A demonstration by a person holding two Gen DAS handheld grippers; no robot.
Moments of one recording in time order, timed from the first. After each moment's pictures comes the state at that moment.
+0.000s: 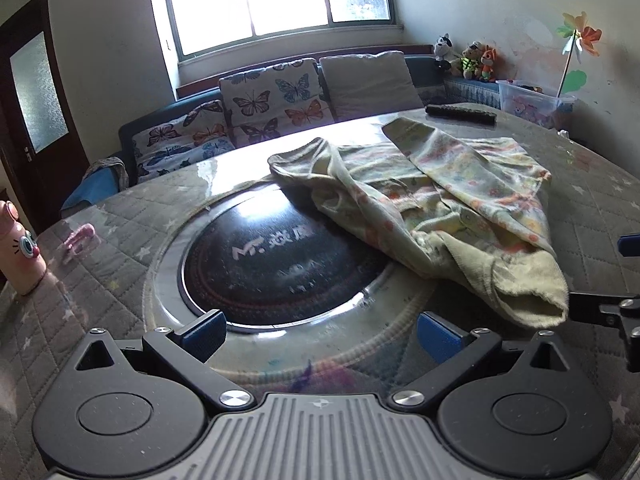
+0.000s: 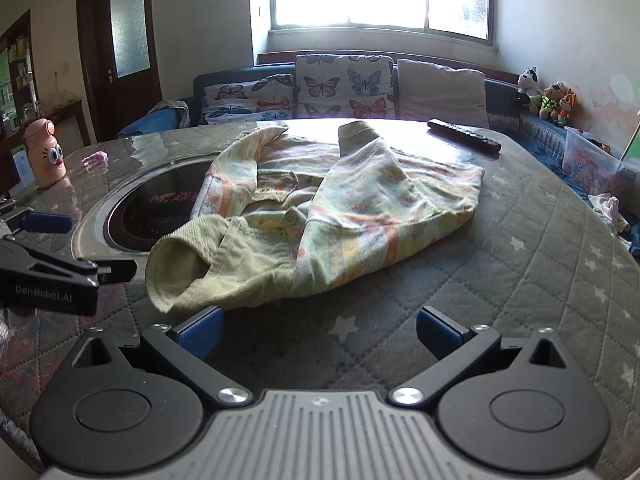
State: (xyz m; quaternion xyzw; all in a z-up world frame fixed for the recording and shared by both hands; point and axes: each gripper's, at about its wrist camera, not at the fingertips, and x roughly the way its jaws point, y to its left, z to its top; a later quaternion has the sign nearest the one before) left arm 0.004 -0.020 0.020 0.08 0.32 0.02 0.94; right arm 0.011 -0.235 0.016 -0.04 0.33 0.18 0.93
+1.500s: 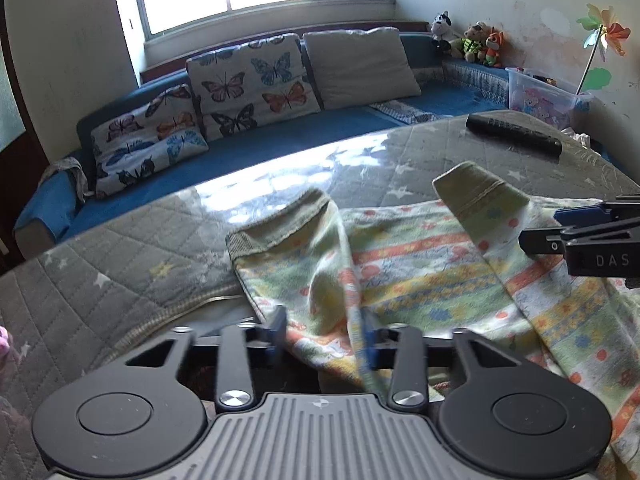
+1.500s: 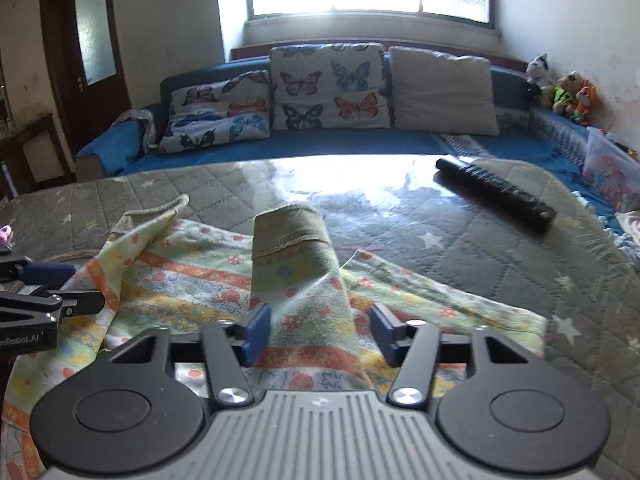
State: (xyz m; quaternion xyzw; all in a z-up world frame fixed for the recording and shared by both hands) left arm 0.248 -0.003 0.006 0.06 0.38 -0.02 0.92; right arm 0.292 -0.210 -0.008 -0.03 0.36 0.18 0.92
